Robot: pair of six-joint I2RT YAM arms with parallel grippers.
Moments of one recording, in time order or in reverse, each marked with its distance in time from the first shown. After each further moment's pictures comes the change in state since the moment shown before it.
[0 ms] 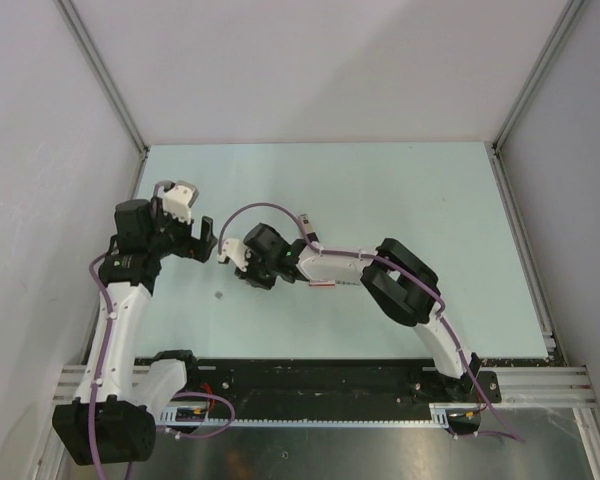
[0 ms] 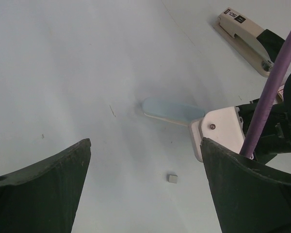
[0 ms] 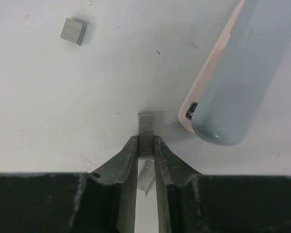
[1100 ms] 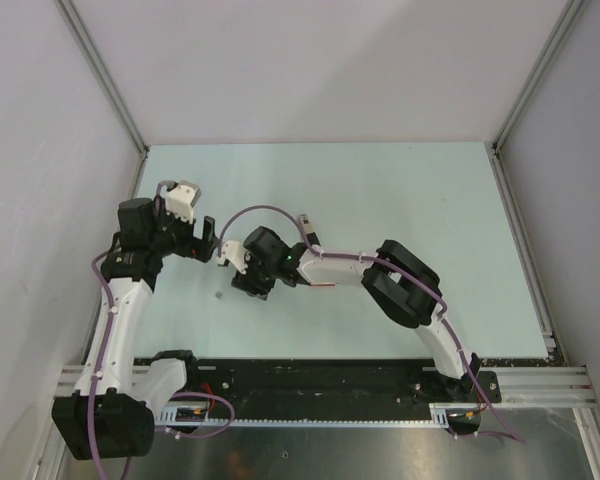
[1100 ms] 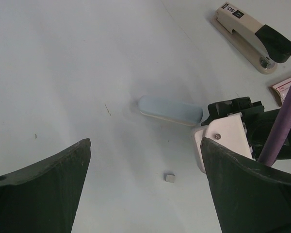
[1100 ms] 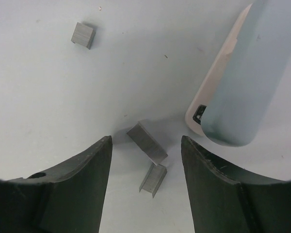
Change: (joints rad) left arm -0.007 0.021 0.000 0.000 0.005 -0.005; right arm 0.011 -0.018 -0.036 0.047 0.015 0.010
